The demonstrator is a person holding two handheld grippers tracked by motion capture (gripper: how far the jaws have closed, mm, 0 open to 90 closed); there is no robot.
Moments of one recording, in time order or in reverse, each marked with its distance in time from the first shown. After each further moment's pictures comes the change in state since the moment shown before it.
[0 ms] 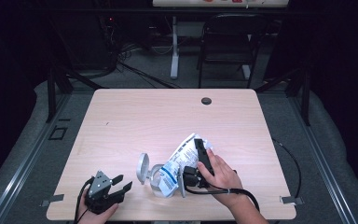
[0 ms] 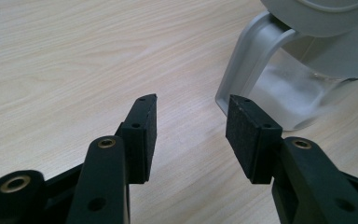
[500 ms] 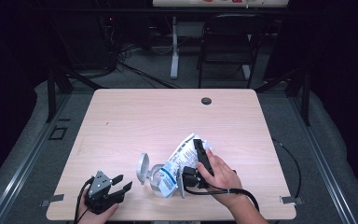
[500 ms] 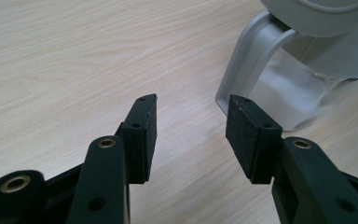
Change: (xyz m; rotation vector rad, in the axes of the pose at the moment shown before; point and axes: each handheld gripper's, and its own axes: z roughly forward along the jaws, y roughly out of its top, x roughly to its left) left arm 0.000 0.000 0.000 0.000 0.000 0.001; right arm -0.001 0.001 -0.001 -0.015 0.001 0.001
